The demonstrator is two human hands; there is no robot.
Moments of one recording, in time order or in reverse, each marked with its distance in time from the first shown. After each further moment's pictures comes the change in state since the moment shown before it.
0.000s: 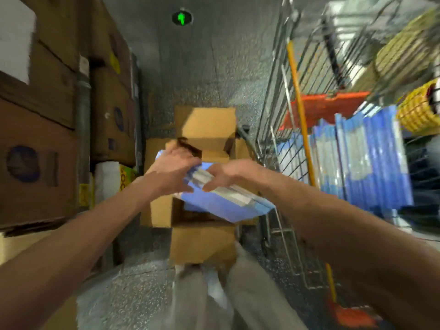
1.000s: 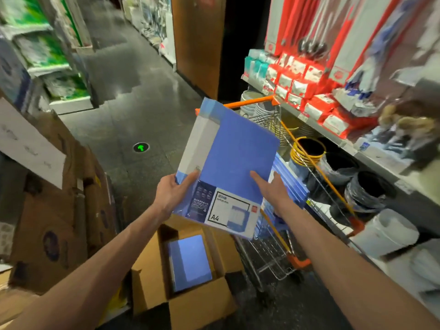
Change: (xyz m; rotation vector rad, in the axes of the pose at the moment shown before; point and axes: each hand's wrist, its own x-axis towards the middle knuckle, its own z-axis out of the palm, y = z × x) left_hand -0.178 0.116 -0.136 -1.204 0.522 -0.168; right_hand -0.310 -0.038 0.127 1.170 1.445 0.226
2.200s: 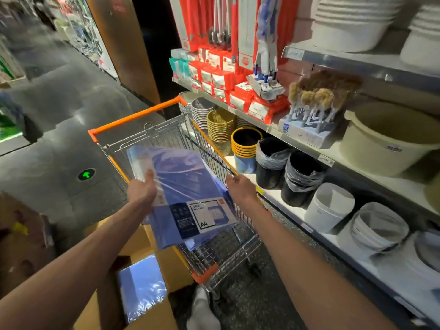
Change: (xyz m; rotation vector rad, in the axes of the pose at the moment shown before) left_hand 0.017 0.113 0.326 0.160 0.213 -0.203; right_hand 0.095 0.084 -0.278 -0.129 0.061 -0.009
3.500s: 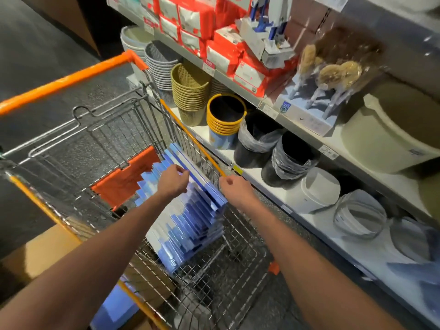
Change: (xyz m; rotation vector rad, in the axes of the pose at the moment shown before) left_hand 0.216 0.020 0.234 0.307 -0.662 0.212; right_hand 0.204 -0.015 0.057 -0.231 -0.142 0.225
